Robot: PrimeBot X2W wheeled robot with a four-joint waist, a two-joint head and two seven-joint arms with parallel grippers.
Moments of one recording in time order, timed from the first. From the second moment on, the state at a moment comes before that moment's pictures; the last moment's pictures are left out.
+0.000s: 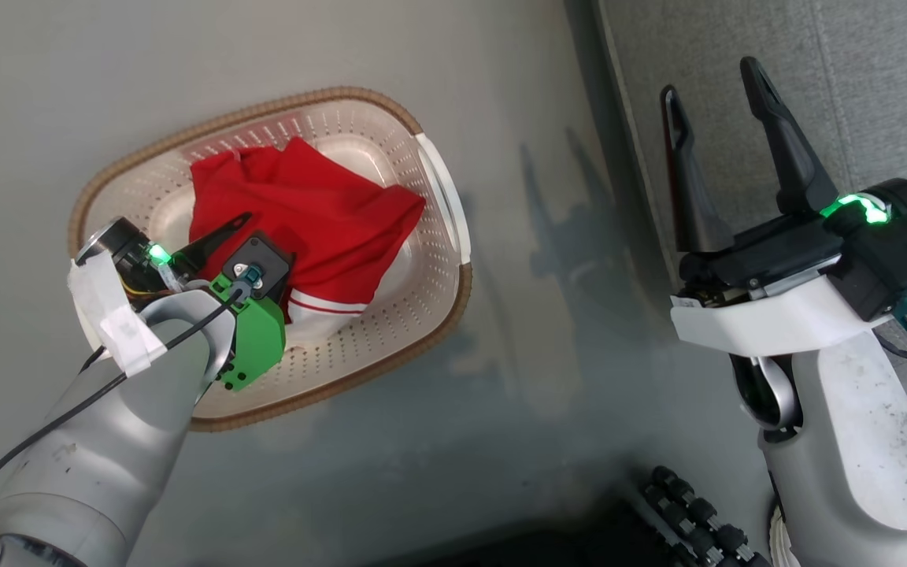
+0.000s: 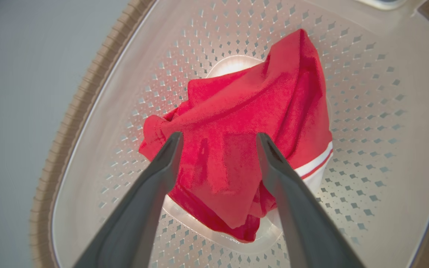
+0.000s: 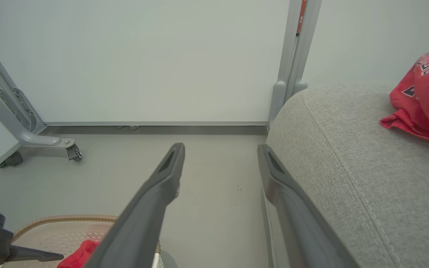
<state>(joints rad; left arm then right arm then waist) -0.92 0.23 -0.87 1.17 -0.13 -0.13 -0.26 -0.43 -0.05 0.13 -0.09 0.14 0.13 -0.26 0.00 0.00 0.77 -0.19</state>
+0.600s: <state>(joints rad) -1.03 0.23 -1.03 1.27 -0.16 -0.13 -0.15 -0.46 -0.05 0.12 -0.13 0.14 0.13 -0.26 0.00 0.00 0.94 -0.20</state>
